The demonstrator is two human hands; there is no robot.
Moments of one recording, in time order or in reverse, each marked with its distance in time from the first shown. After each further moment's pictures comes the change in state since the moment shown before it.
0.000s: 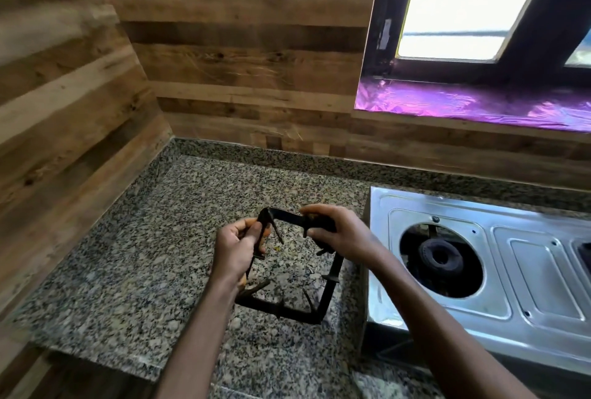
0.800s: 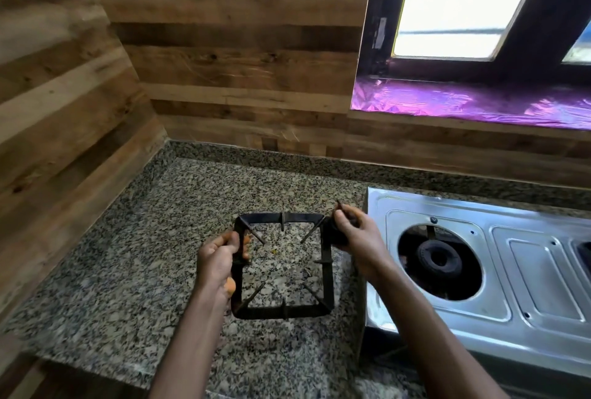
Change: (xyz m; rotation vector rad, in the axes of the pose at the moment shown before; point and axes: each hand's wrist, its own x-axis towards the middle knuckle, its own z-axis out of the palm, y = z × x) left_hand 0.017 -0.023 -0.013 -0.256 0.153 -0.257; right_hand -0.002 0.039 0.014 0.786 0.402 0.391
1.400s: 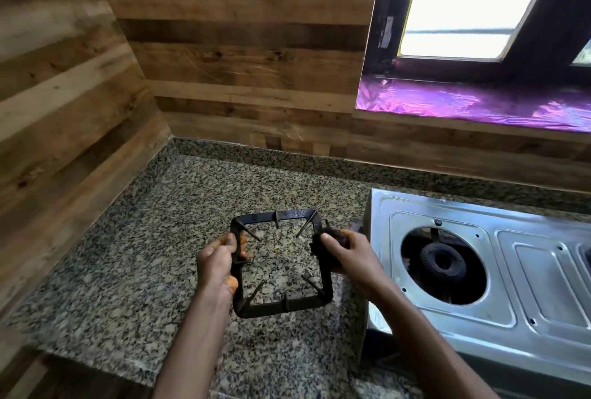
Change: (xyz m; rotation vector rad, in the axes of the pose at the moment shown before) left_hand -0.005 0.002 0.006 -0.139 0.116 -0.085; right_hand -0.028 0.008 0.006 -0.242 -0.131 0.021
